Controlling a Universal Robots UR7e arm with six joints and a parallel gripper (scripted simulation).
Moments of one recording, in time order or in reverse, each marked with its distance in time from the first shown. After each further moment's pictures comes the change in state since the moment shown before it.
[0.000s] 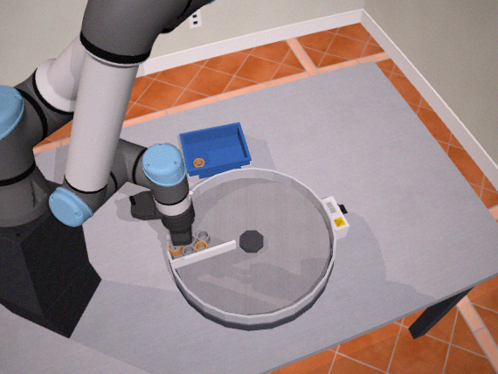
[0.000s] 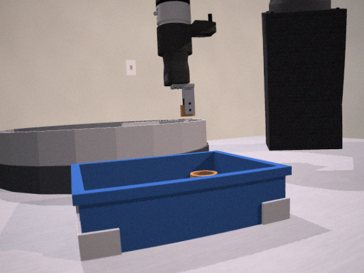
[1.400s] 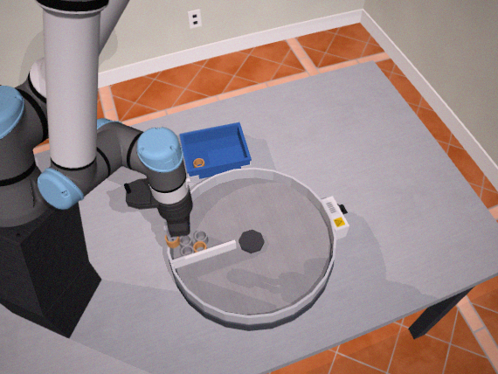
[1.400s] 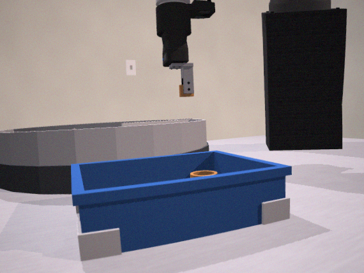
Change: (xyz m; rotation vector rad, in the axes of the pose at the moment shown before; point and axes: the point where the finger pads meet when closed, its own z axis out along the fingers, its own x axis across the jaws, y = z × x) arm 0.000 0.000 -0.044 -0.002 -0.001 -0.001
